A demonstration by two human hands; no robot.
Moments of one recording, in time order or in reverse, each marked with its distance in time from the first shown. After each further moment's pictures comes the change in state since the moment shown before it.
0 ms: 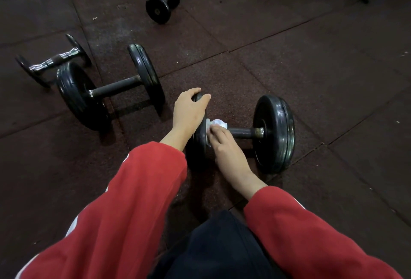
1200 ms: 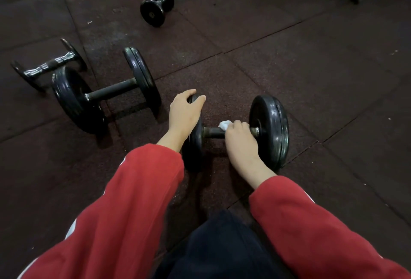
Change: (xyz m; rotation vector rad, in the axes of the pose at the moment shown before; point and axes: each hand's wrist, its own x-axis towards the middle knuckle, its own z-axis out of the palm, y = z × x) left_hand -0.001 -0.001 0.001 -0.006 0.011 -0.004; right_hand 0.005 0.026 -0.016 -0.294 -0.100 0.349
